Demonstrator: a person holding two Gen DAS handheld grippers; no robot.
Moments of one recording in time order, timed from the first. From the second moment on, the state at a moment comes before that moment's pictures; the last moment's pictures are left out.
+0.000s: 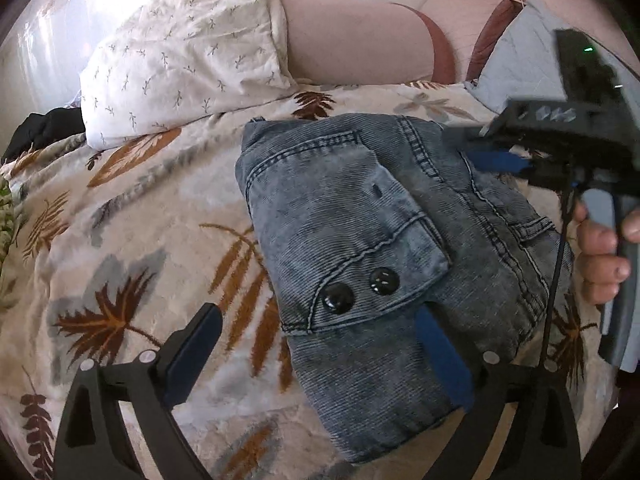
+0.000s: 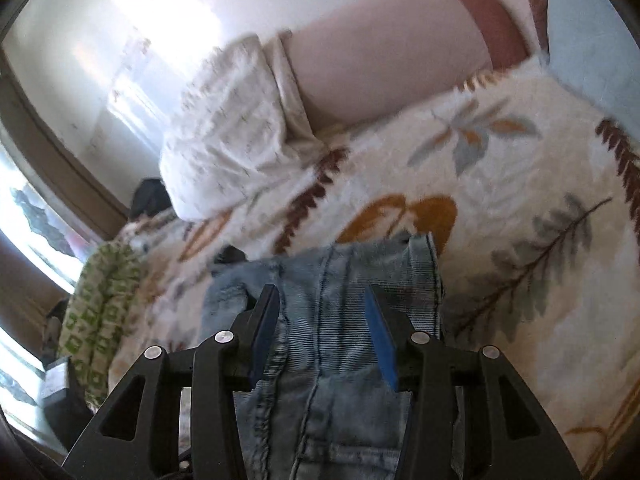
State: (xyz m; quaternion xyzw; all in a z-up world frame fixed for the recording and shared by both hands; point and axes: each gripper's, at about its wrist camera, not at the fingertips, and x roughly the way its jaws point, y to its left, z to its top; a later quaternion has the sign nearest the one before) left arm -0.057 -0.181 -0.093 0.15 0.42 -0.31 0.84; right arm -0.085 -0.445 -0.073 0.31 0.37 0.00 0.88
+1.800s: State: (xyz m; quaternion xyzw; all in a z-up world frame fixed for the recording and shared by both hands) left arm -0.025 -0.129 -0.076 0.08 0.45 -0.27 0.85; right arm -0.186 -0.490 -0.071 0.42 0.38 -0.08 0.82
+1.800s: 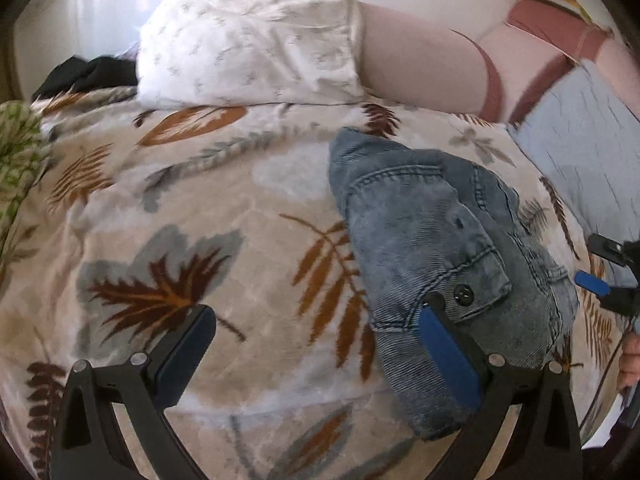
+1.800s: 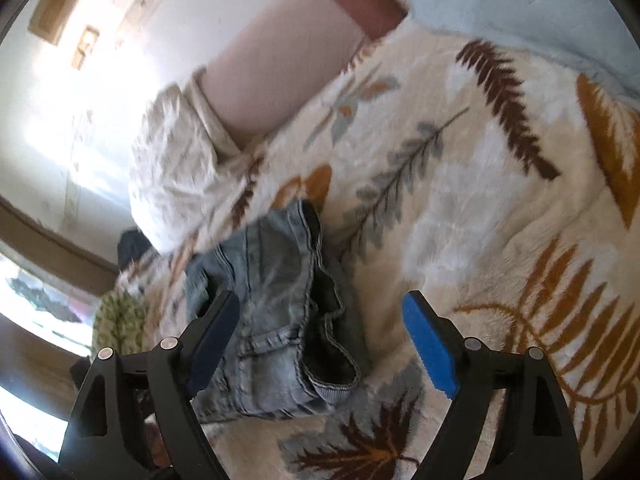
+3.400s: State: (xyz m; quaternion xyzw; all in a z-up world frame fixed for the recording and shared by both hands) left arm 0.016 -0.162 -0.117 -0.11 0.53 -0.45 0.71; right arm -0.118 -0.460 -0.122 0.42 0.45 0.05 0.79
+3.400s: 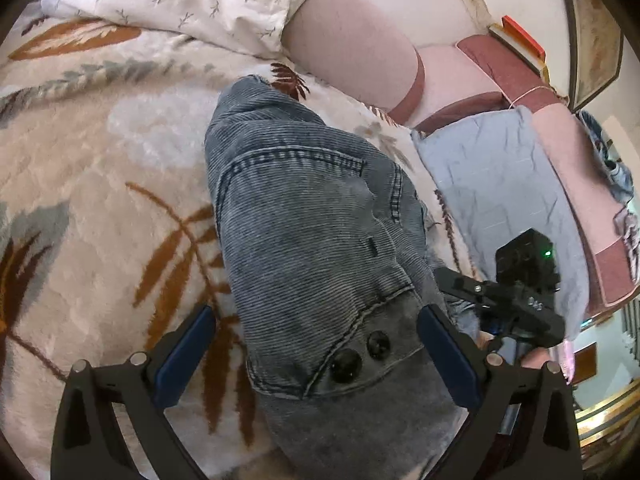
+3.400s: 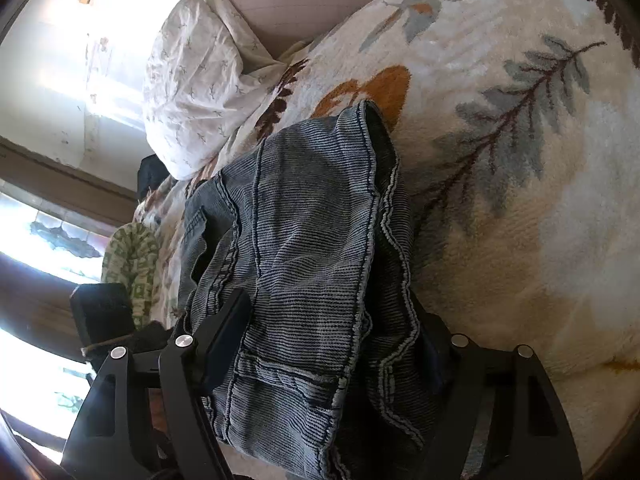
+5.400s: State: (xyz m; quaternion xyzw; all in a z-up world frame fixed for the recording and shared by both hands) left arm 0.042 -0.051 -0.093 -0.05 0.47 -0.30 0.83; right arm -0.061 -0.333 -0.108 0.31 0.46 0.06 0.83
